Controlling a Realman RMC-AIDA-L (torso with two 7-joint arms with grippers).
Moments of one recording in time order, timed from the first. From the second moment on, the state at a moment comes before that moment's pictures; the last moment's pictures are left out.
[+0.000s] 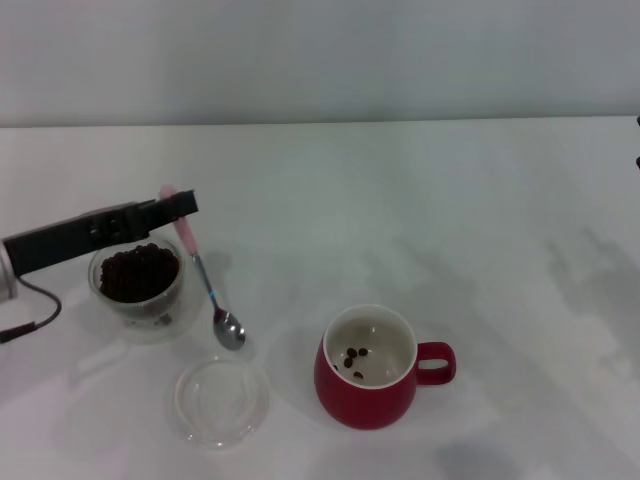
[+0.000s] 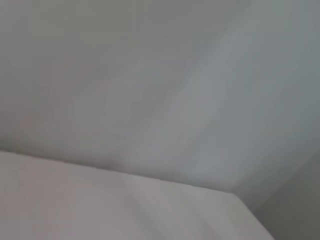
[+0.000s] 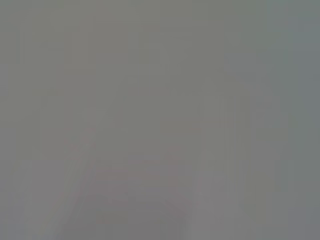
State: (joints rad) left arm -0.40 -2.06 1.06 0.82 1.61 1.27 -2.01; right arm 0.35 2.01 -0.49 0.17 -1.12 -1.90 0.06
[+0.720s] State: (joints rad) left arm -0.32 -2.07 1.06 0.81 1.63 1.29 -1.96; right arm 0.35 2.01 -0.49 0.18 -1.12 -1.91 0.08
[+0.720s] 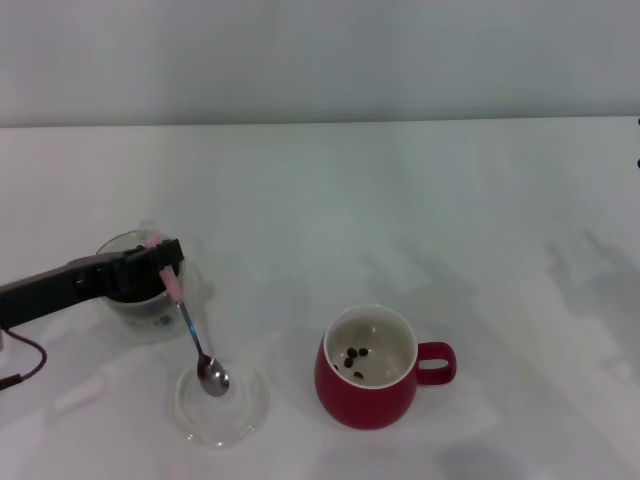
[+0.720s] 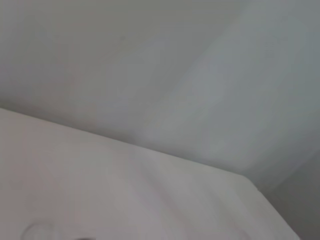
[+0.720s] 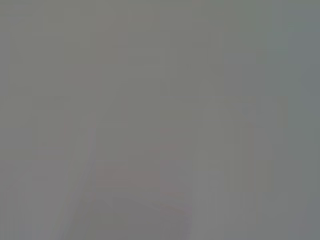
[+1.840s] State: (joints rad) left arm -0.40 -2.07 1.06 0.59 1.63 1.26 -1.88; right arm 0.35 2.01 -0.50 0.19 -1.12 -1.91 0.08
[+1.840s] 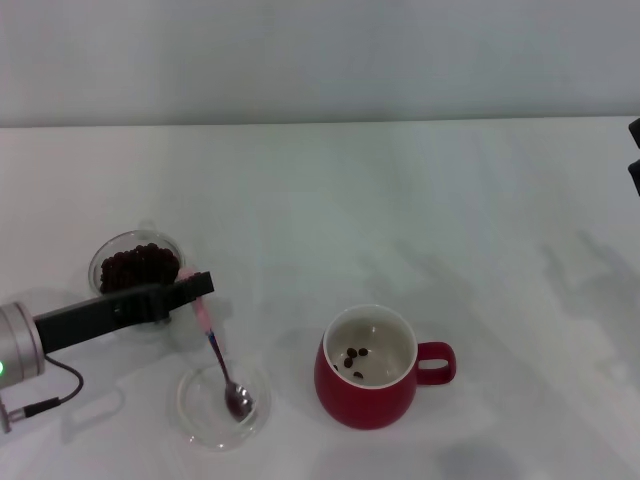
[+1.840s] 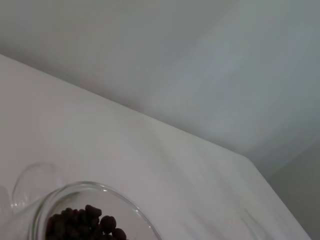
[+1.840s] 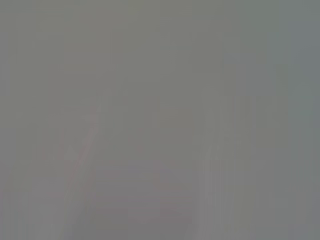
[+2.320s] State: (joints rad) left arm -0.42 -2.07 1.06 0.55 1.64 1.23 -1.87; right arm 0.35 2.01 -0.50 0.20 -1.13 -1.90 0.08
